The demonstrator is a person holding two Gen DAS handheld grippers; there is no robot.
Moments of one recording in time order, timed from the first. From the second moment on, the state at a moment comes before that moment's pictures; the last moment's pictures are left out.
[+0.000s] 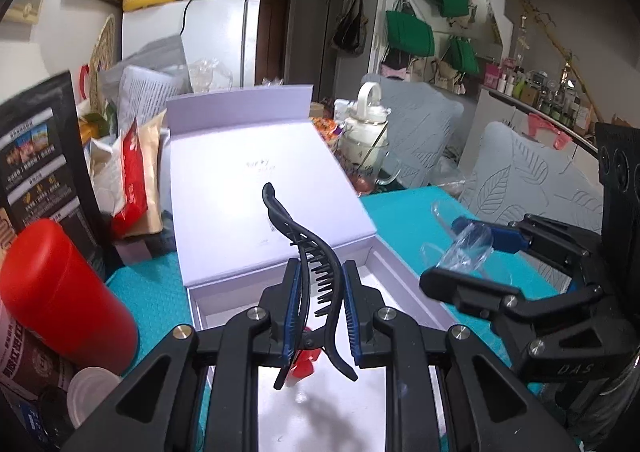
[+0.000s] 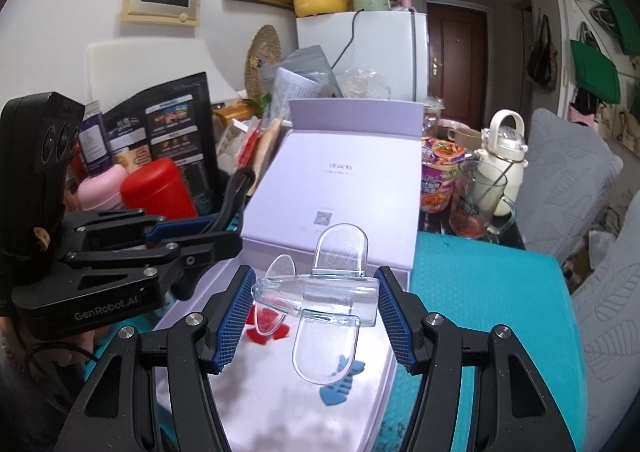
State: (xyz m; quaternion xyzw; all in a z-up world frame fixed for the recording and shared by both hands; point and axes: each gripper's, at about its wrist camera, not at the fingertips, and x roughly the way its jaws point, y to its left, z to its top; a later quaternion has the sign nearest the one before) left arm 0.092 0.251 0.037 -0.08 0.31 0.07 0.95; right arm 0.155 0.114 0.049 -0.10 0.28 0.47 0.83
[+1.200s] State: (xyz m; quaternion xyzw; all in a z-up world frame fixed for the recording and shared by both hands) left arm 0.138 0.271 -0.038 -0.11 0.43 0.10 0.89; right arm 0.194 0.142 -0.017 -0.12 0.37 0.45 0.81
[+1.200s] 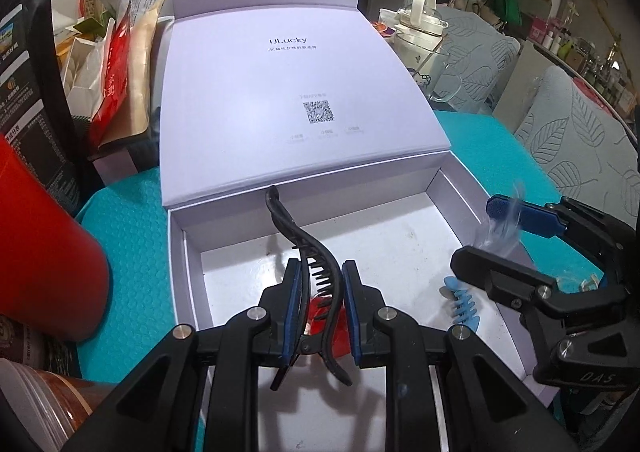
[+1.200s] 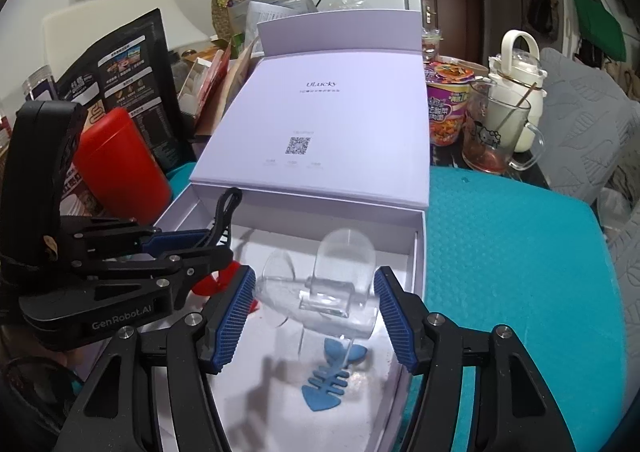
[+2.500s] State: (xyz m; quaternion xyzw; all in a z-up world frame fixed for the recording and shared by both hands) left arm 0.072 0.239 0.059 -0.07 0.35 0.15 0.92; right arm 0.131 0.099 0.070 -0.13 0.28 0.43 0.85
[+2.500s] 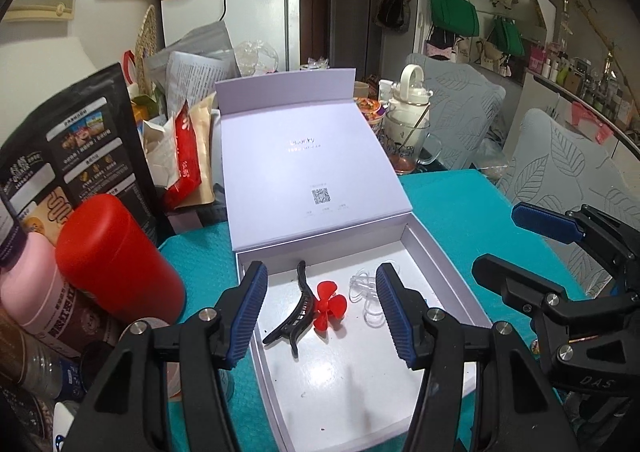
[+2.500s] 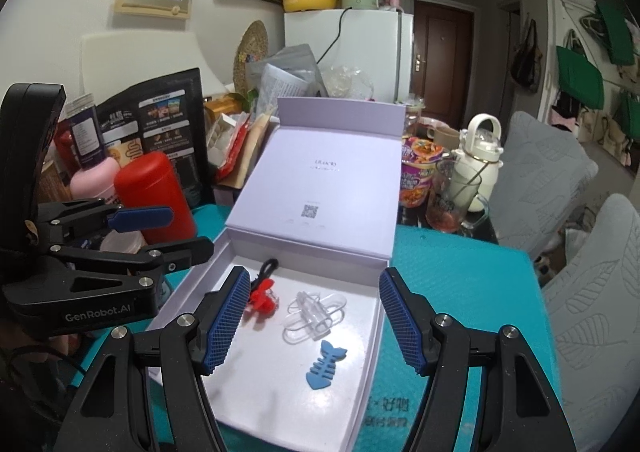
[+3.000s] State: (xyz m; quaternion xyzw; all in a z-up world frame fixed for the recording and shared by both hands) left arm 0.026 0.204 0.084 -0.05 0.33 0.16 0.93; right arm 0.086 0.059 0.091 -0.12 0.26 0.41 0.86
